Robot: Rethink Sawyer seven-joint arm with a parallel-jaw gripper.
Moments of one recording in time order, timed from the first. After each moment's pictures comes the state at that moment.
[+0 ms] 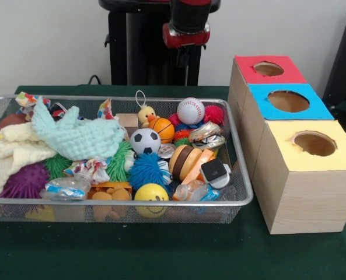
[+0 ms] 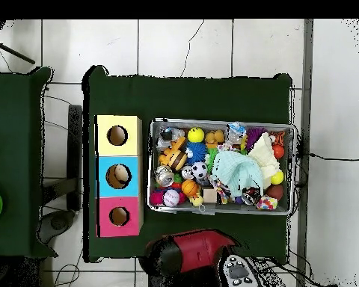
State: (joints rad) arm -0.29 -0.69 0.06 2.16 -0.45 0.38 1.63
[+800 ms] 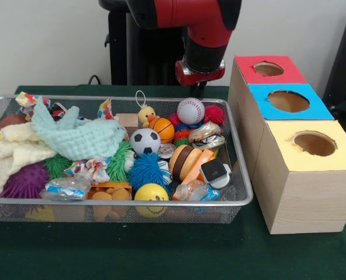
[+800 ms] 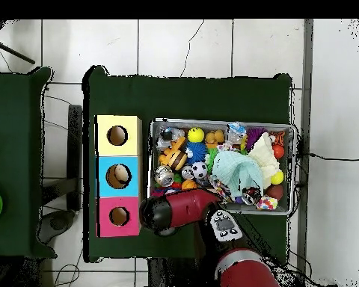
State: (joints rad) arm -0.26 -0.53 0.15 1.88 -0.43 0.56 1.63
